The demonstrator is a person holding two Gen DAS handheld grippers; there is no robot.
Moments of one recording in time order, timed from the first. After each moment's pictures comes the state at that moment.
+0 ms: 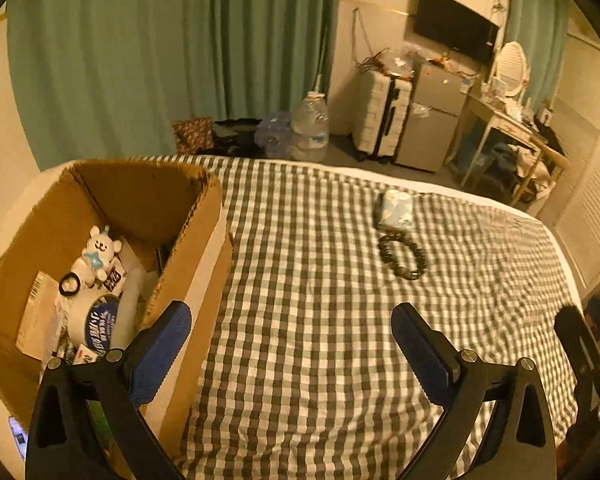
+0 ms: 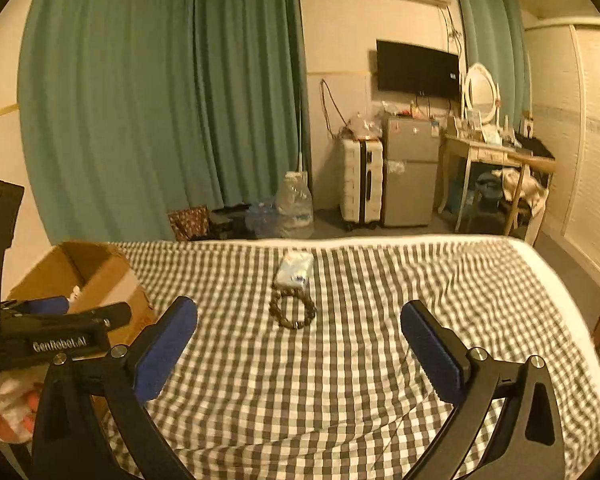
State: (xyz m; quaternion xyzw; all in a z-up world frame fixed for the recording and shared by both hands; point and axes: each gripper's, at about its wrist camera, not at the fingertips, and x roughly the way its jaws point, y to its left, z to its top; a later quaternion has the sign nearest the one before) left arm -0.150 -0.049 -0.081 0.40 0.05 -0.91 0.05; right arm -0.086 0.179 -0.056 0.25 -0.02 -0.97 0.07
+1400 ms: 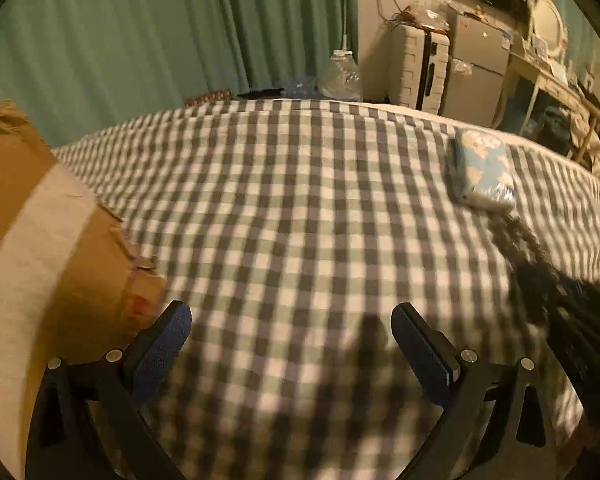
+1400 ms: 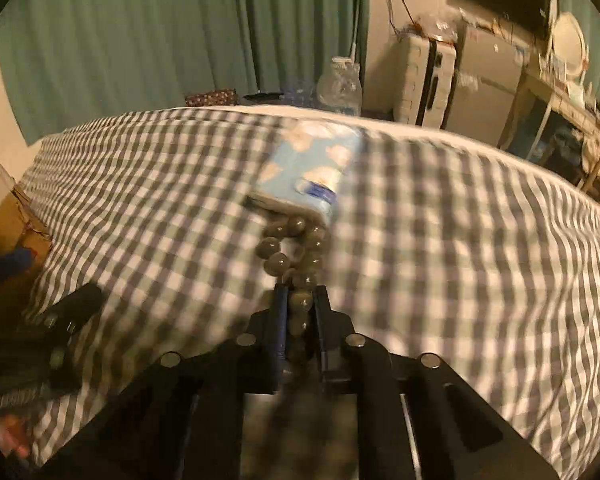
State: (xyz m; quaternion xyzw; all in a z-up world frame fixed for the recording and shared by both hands) left arm -0.274 -0.018 -0.207 0.45 0.01 -0.89 0.11; right arm -0.276 0.149 -0.221 0.42 0.05 -0.89 0.15
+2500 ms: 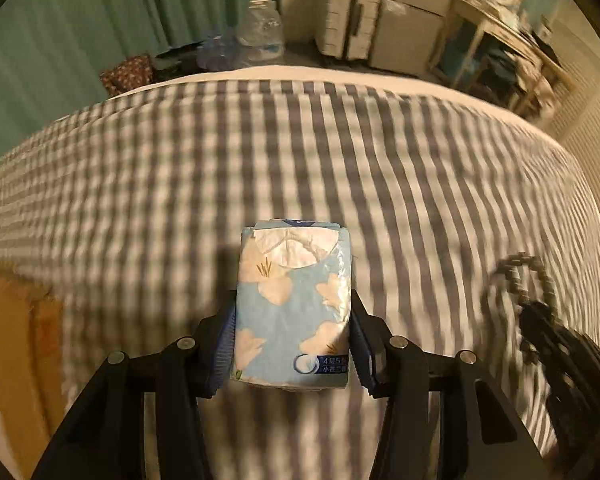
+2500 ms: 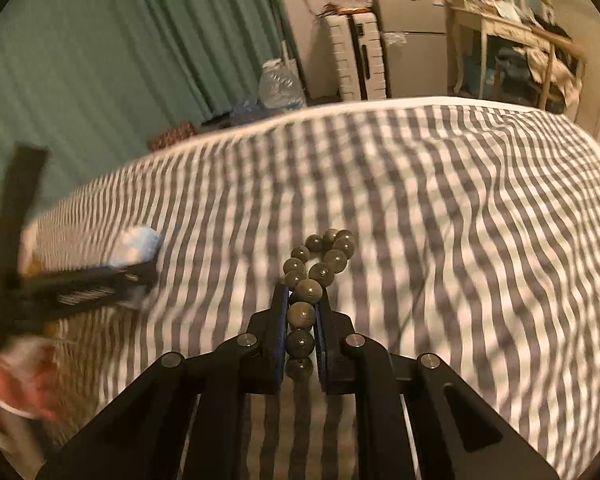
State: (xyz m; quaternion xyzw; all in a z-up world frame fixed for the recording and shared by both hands) left arm -0.303 0.057 -0.180 0.56 -0.01 -0.83 -0.02; right arm -0.230 0.258 -0.190 0.45 -0.08 -0.89 0.10
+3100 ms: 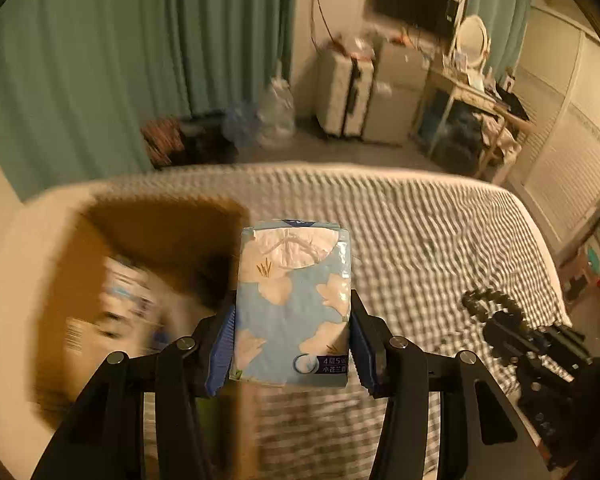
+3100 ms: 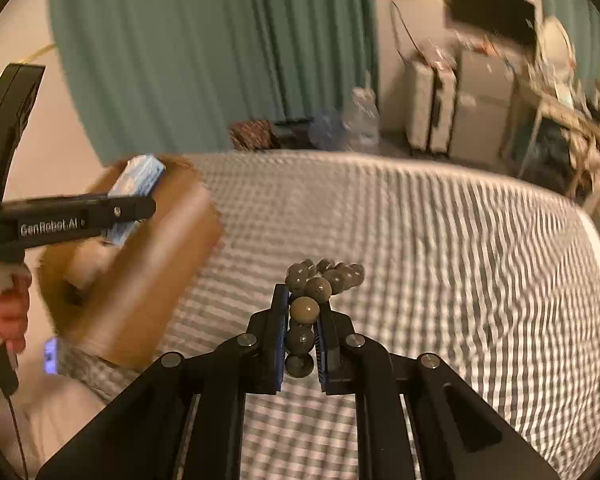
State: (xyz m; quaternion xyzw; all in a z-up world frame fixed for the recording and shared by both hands) left arm -0.134 -0.111 0.001 0.43 0.01 -0.90 -0.03; right arm -0.063 0.096 -0.046 0.38 0.02 -0.91 0.19
